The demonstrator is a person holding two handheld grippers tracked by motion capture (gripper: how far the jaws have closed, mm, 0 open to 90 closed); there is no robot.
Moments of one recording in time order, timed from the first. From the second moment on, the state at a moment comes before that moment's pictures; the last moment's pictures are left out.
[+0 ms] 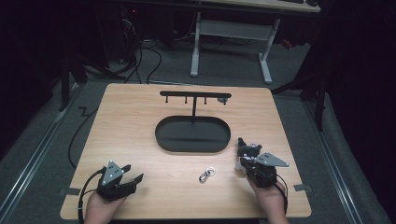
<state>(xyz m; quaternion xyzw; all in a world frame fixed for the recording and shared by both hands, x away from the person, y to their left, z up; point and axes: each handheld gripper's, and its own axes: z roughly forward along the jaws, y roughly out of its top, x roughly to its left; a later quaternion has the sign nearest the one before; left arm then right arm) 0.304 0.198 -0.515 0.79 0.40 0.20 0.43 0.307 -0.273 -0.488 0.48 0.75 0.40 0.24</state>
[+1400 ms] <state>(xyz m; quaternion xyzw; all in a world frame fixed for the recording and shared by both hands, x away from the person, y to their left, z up) 0.324 0.149 -0.510 0.80 0.34 0.18 0.45 0.284 -0.318 -0.509 0.52 0.73 0.36 0.25</state>
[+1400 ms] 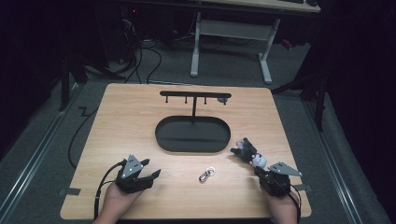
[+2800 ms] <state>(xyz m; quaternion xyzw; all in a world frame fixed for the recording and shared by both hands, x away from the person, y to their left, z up) 0.328 0.144 -0.516 0.82 0.33 0.17 0.44 0.307 -0.288 -0.482 0.50 0.83 0.21 0.13</state>
